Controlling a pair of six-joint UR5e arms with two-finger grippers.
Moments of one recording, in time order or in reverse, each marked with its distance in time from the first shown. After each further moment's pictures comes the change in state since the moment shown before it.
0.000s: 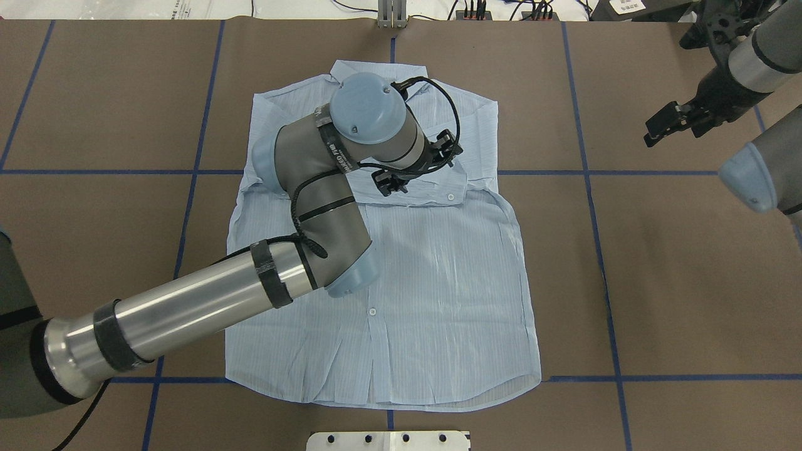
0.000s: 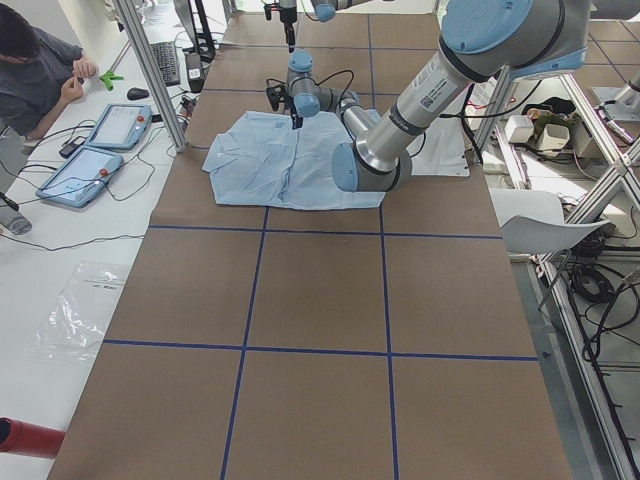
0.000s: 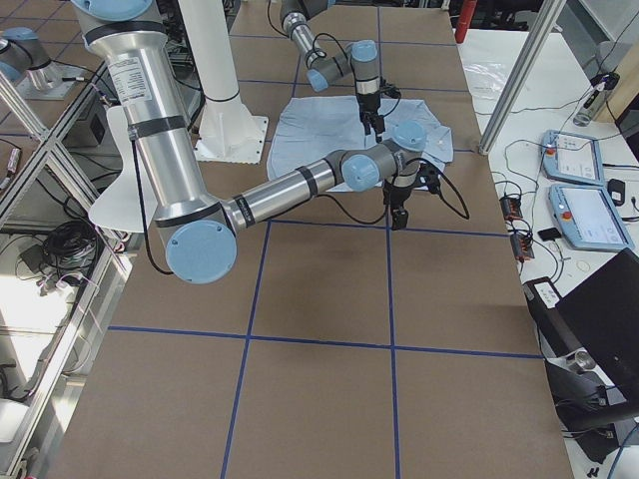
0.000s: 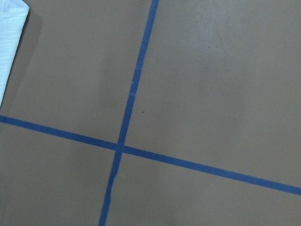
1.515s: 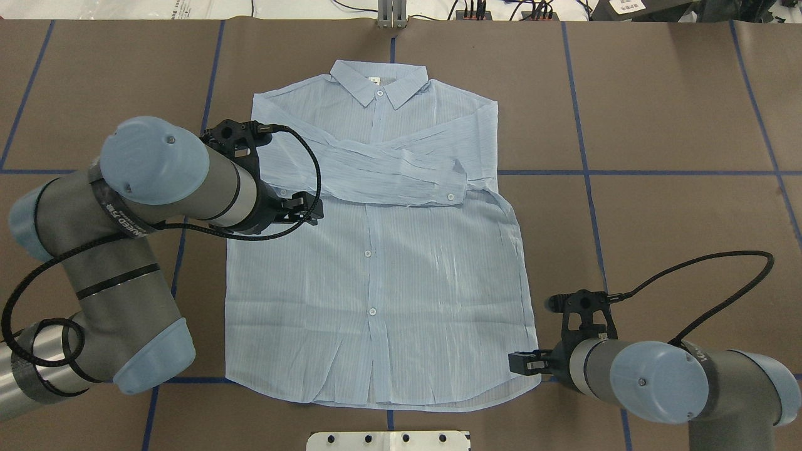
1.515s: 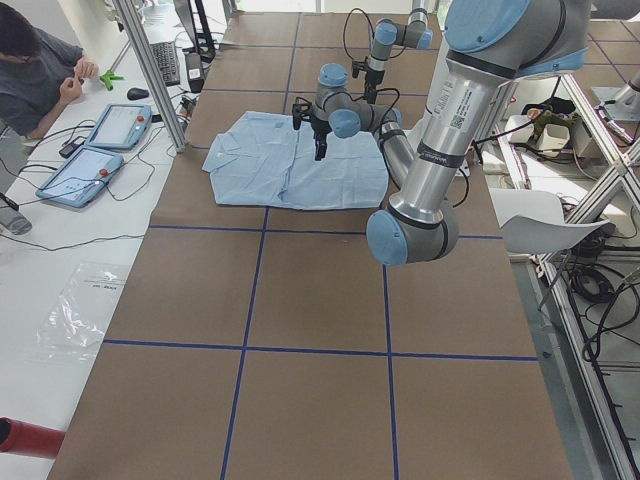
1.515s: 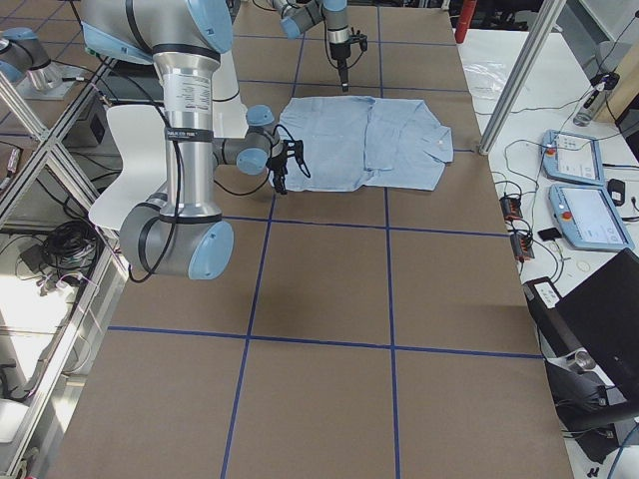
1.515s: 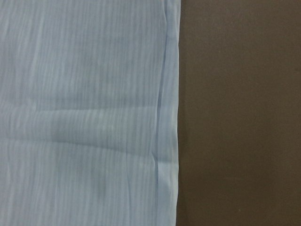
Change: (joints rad) left arm -0.012 0.473 -0.663 0.324 0.000 0.335; right arm -0.924 -0.277 0.387 0.217 -0.712 0.913
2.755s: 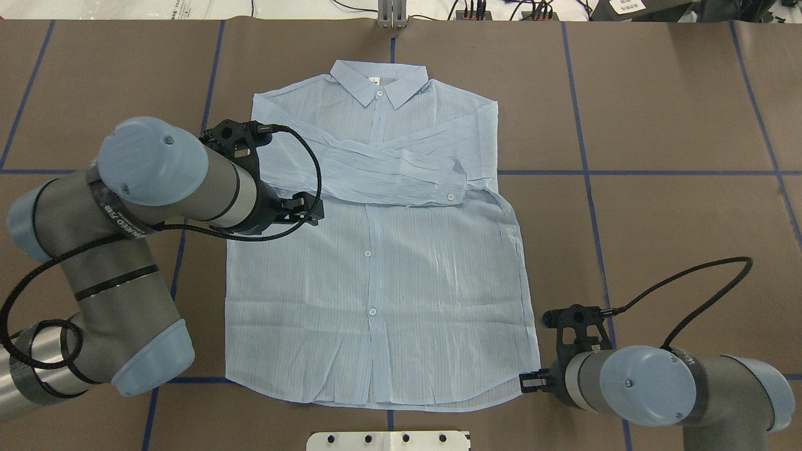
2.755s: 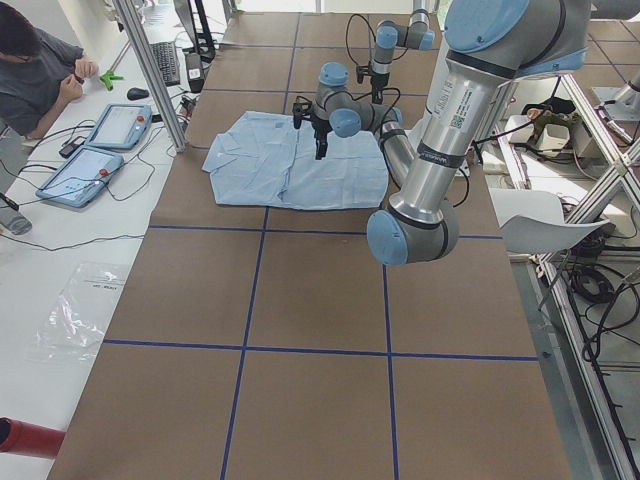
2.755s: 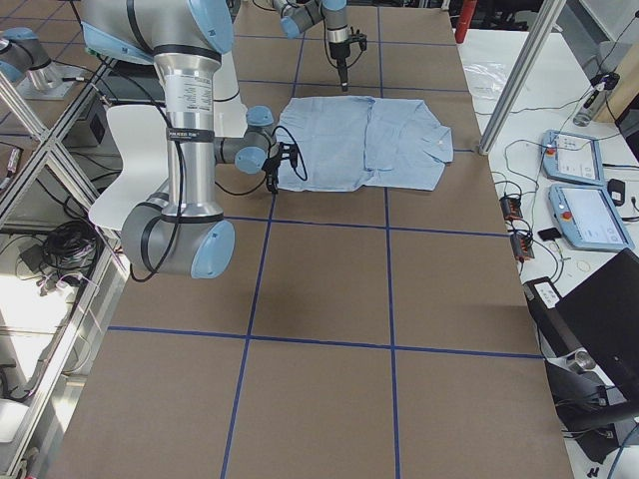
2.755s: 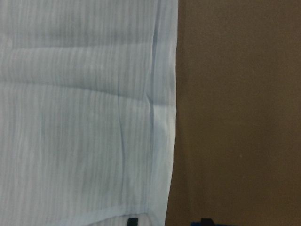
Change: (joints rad) left arm 0.002 0.000 -0.004 0.000 0.002 -0.002; right arm -0.015 0.018 -0.006 -0.051 0.090 0.003
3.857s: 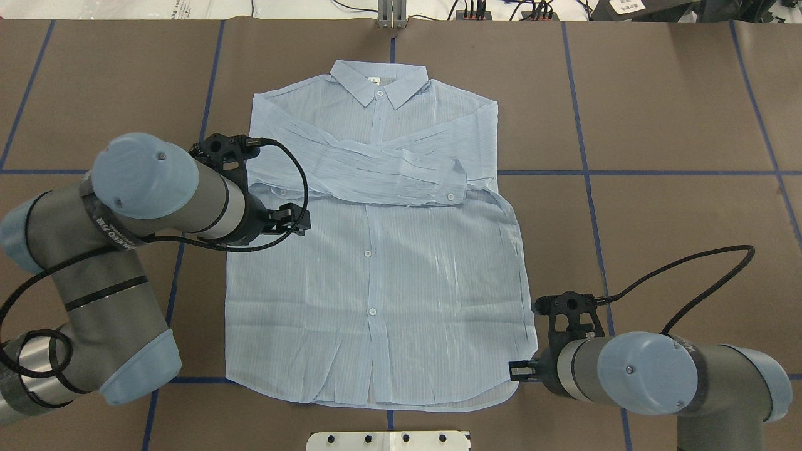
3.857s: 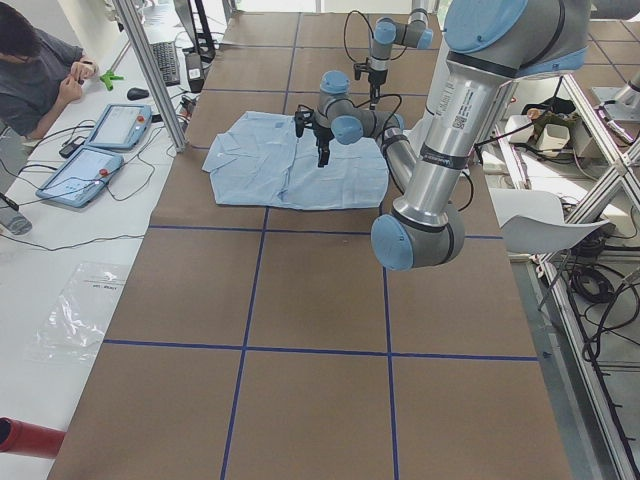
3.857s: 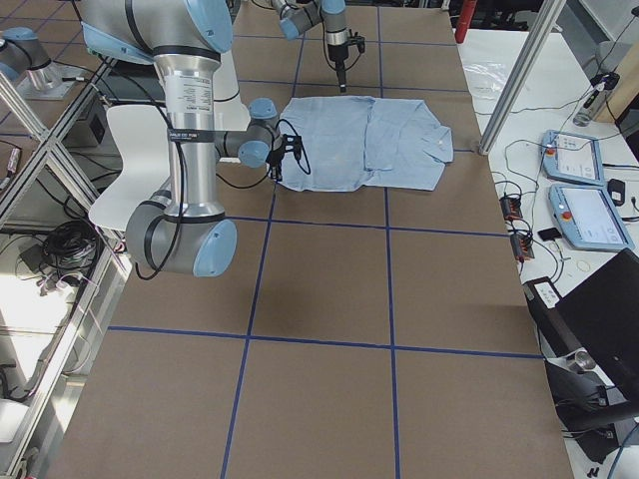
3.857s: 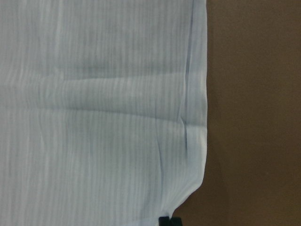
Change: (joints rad) left arm 0.020 0.077 -0.012 -0.030 0.007 -0.029; right arm 0.035 0.042 0.027 -0.003 0.009 0.000
